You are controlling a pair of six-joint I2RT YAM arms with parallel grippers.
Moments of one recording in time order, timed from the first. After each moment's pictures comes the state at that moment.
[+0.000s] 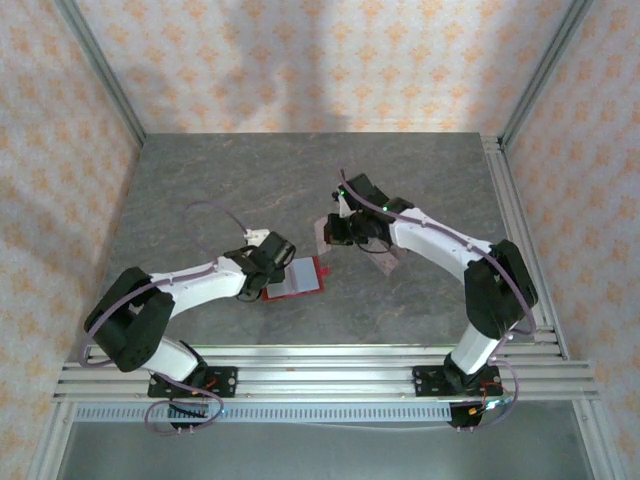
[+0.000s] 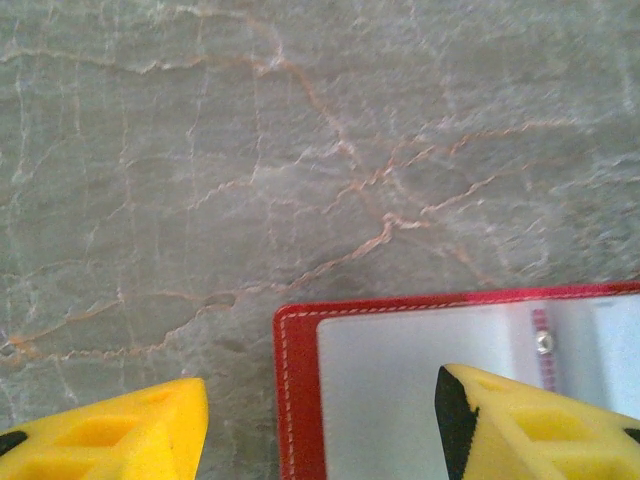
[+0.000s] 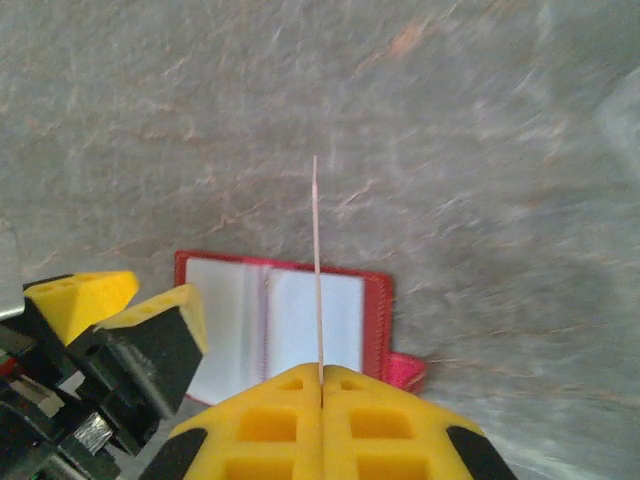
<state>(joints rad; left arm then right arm) -0.62 1.48 0.73 -0.42 -0.42 -0.75 0.65 1.68 1.23 -0.49 -0.30 0.59</state>
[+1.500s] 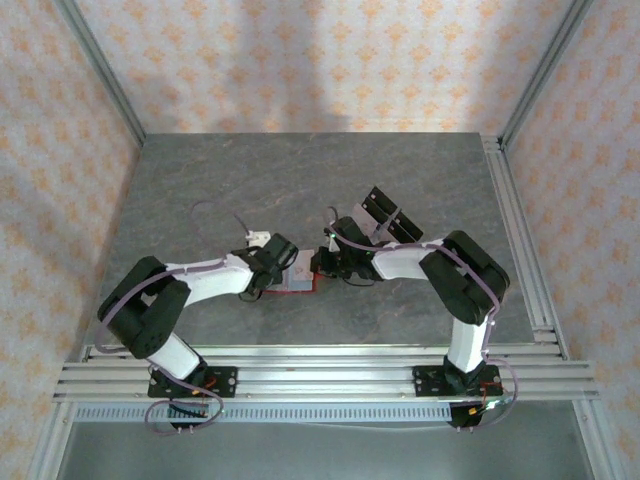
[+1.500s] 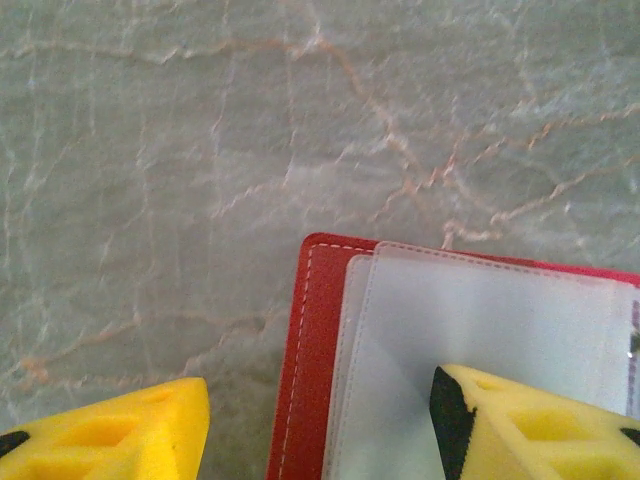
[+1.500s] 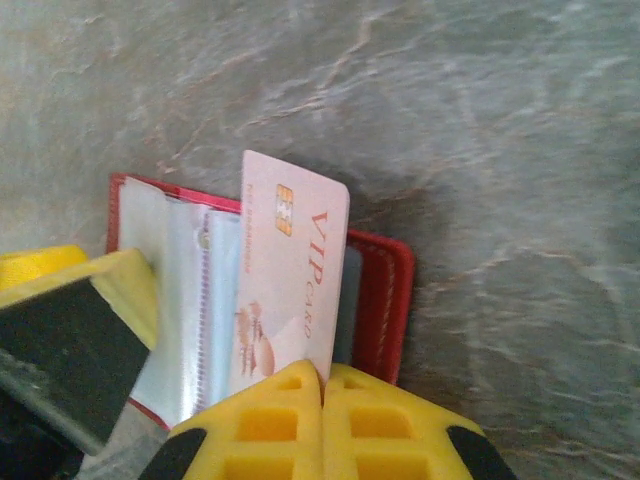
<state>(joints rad) -0.61 1.58 0.75 -0.40 -0.48 -0.71 0.72 1.84 0.91 0.08 -0.35 0.82</state>
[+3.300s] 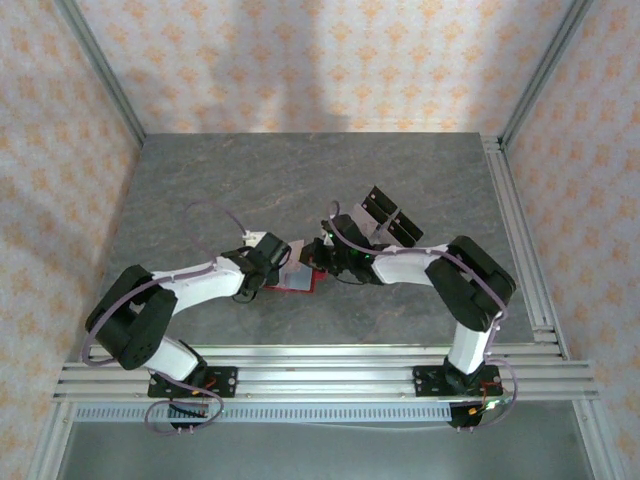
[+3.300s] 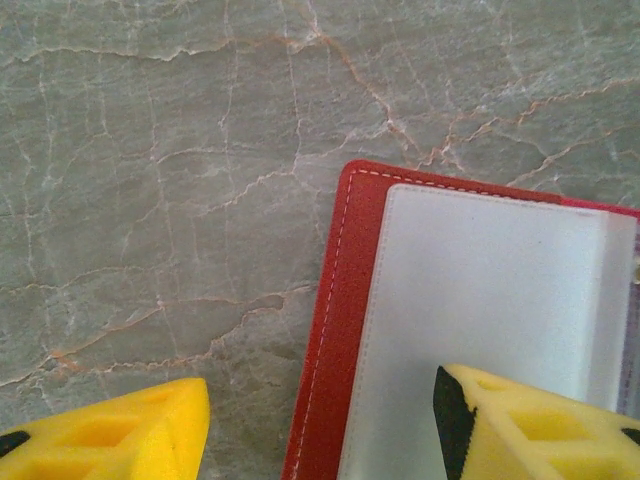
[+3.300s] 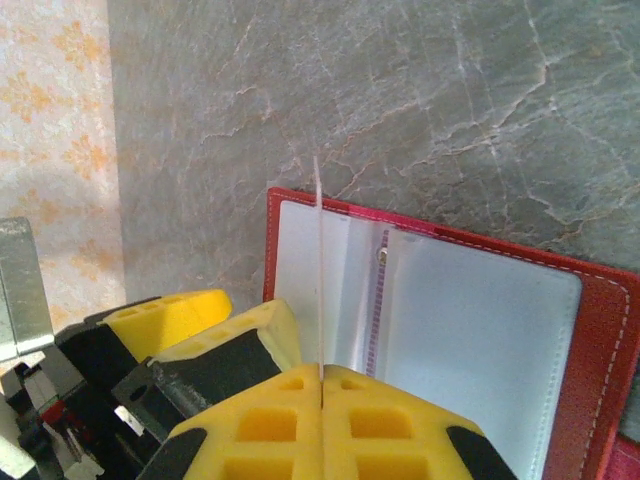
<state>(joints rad) -0.59 1.50 0.71 -0.41 -0.42 -0.65 0.77 1.80 0.89 0.27 -0.35 1.06</state>
